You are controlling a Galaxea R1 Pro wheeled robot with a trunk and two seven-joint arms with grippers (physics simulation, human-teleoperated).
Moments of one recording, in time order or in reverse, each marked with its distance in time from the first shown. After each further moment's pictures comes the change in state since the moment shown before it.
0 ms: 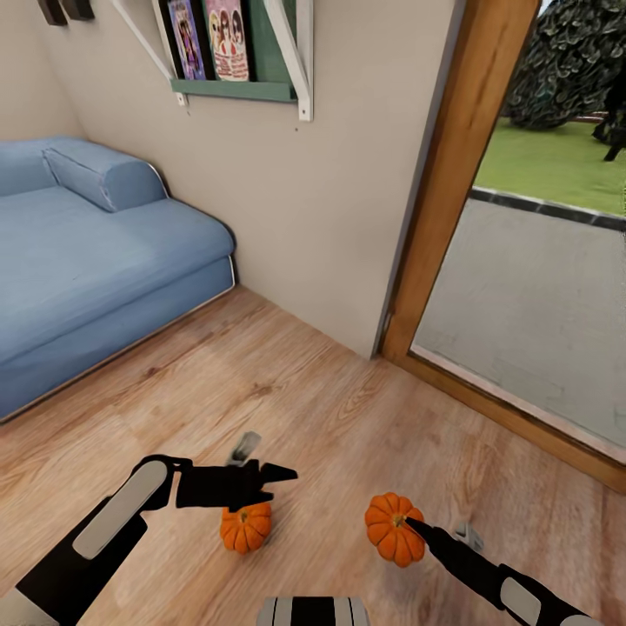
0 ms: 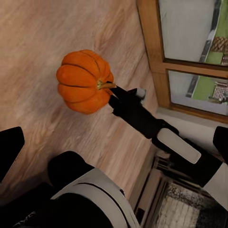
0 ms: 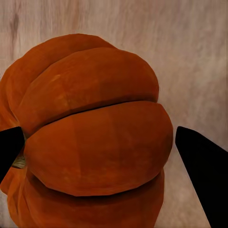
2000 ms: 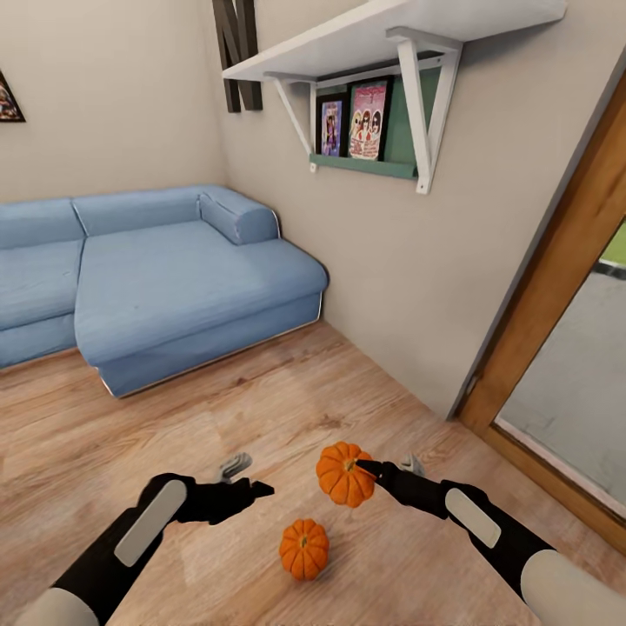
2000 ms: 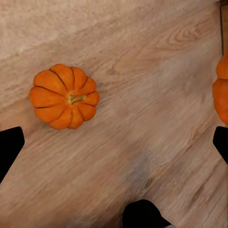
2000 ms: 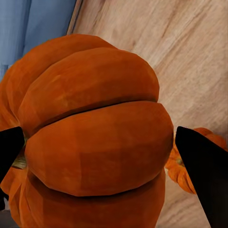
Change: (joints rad) left arm -0.003 -0.104 0.076 0.289 -0.456 -0.152 -0.011; right arm -0.079 -0.001 0.000 -0.476 0.014 0.293 -0.307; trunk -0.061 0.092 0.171
